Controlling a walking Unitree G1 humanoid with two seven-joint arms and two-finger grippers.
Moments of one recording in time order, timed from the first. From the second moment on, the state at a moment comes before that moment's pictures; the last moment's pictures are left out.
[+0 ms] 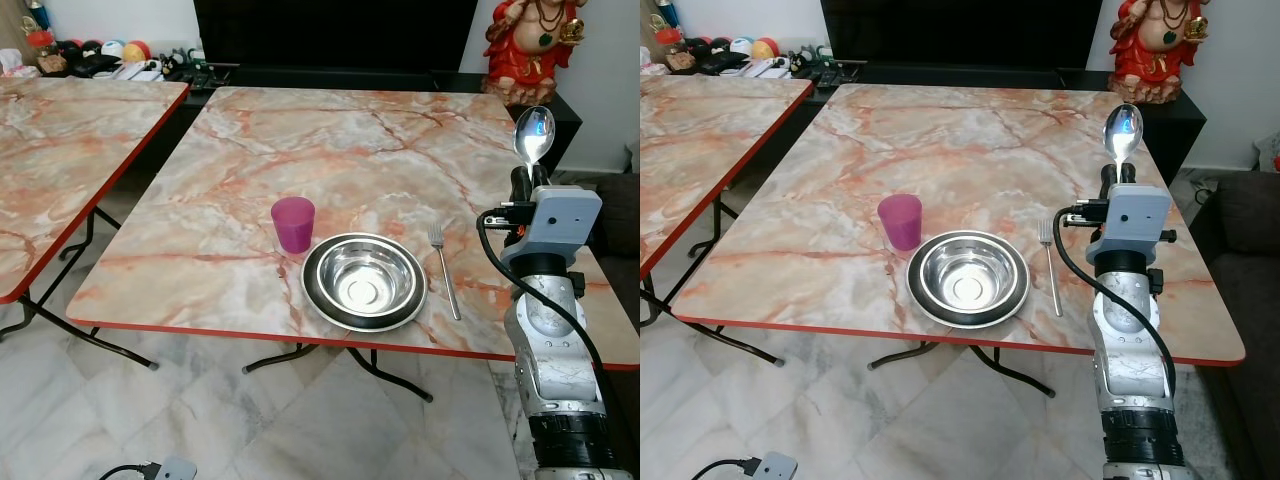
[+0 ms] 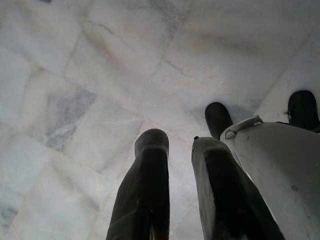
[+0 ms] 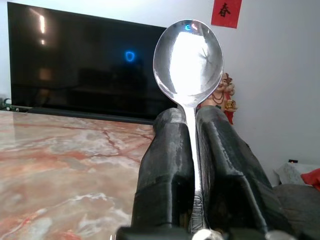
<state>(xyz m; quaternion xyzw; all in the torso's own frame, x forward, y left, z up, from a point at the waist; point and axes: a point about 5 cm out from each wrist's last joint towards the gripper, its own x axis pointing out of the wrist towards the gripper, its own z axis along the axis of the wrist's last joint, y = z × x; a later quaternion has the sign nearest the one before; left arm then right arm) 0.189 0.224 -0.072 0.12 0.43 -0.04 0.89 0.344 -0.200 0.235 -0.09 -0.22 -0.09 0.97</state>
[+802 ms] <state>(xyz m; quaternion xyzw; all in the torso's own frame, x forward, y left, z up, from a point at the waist) 0.194 0.229 -0.068 0.13 0.42 -0.03 0.90 0.348 -0.201 0.226 -0.10 -0.18 -0.09 0.97</state>
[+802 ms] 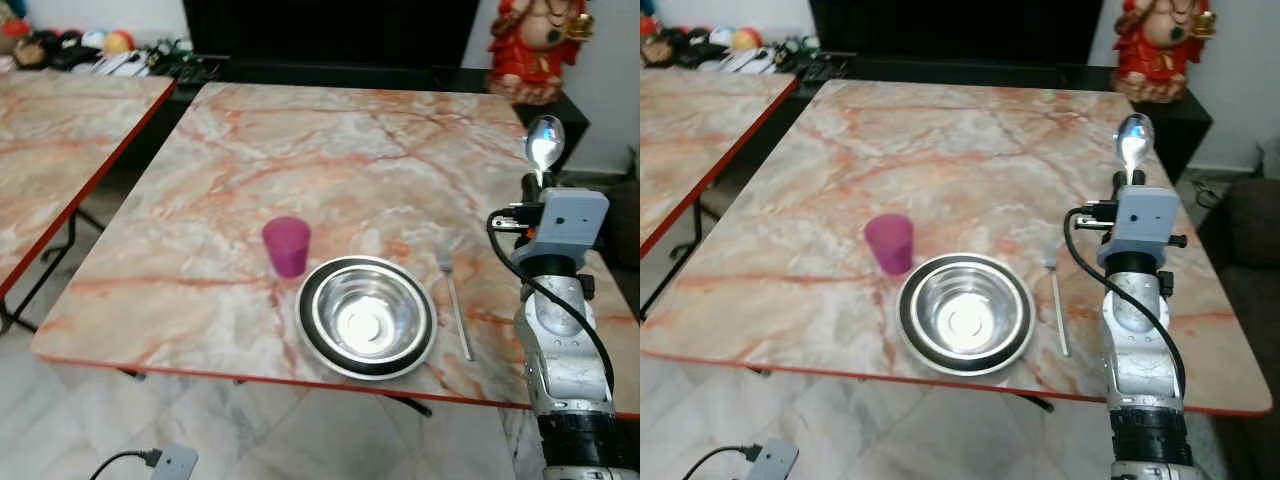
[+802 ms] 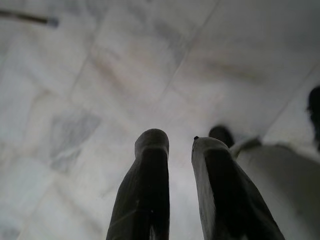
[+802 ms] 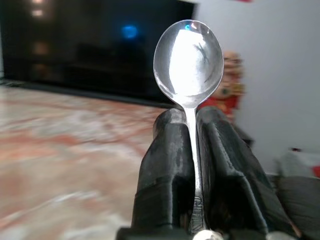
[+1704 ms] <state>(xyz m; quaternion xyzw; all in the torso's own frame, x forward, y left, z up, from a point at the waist) 0.191 0.230 -0.070 0.13 0.43 -0.04 0.89 0.346 -0.238 0.155 -0.03 0.09 -0.03 1.00</state>
